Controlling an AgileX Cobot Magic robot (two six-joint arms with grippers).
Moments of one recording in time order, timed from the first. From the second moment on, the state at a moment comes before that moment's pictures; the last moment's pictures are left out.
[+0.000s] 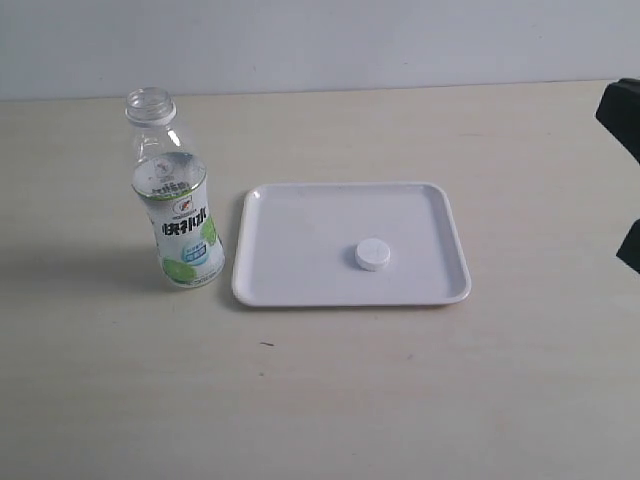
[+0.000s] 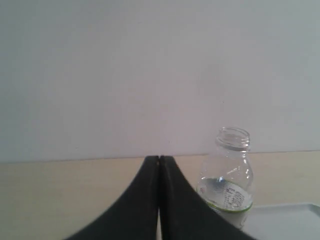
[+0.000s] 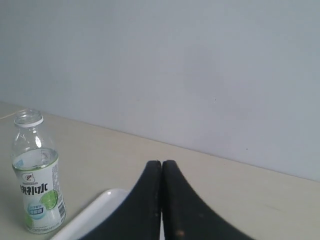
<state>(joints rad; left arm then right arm) -0.09 0.40 -0.01 0.38 -0.40 -0.44 0.38 0.60 -0.28 0.10 -0.17 -0.10</state>
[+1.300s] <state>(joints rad) -0.09 0.01 0.00 0.37 0.14 -0.55 0.38 0.56 -0.27 0.09 0.04 -0.15</state>
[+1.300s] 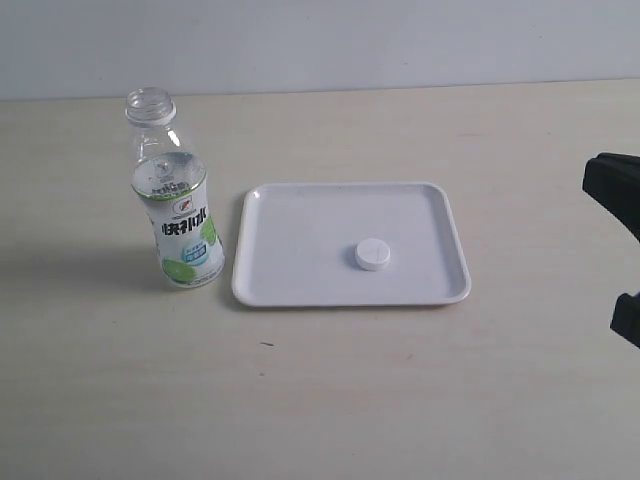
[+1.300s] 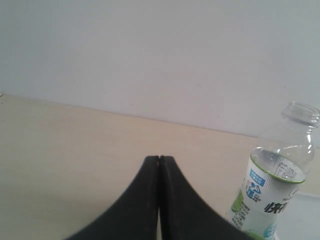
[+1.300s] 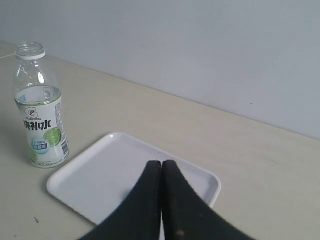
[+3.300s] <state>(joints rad) -0.10 0.01 0.00 0.18 0.37 -0.15 0.11 0.23 -0.27 0.10 0.13 -0.10</state>
